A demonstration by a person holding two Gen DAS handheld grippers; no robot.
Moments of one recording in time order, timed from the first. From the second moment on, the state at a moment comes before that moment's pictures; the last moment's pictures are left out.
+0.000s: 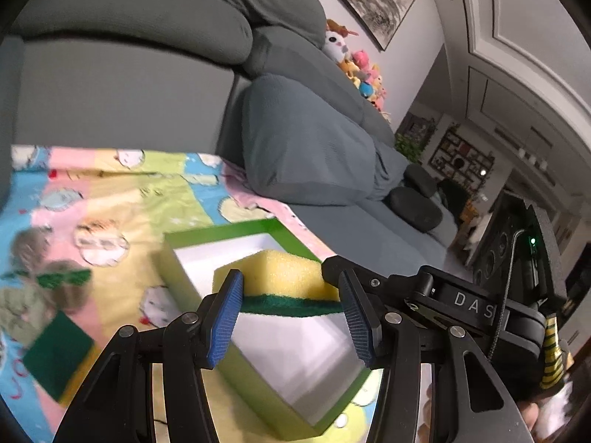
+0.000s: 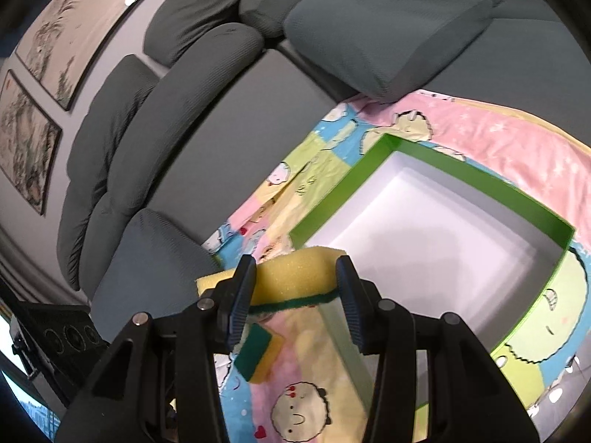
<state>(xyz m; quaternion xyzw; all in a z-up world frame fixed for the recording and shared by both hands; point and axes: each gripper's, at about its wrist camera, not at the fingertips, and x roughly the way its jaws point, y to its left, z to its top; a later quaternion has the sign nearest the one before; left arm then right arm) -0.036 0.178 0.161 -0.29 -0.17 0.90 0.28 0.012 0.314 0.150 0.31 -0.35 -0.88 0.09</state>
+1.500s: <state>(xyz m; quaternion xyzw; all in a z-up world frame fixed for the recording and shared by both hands) -0.031 0.219 0.109 -0.38 -0.18 0.86 0.29 0.002 0.357 0.099 0.38 -0.34 -0.86 -0.08</state>
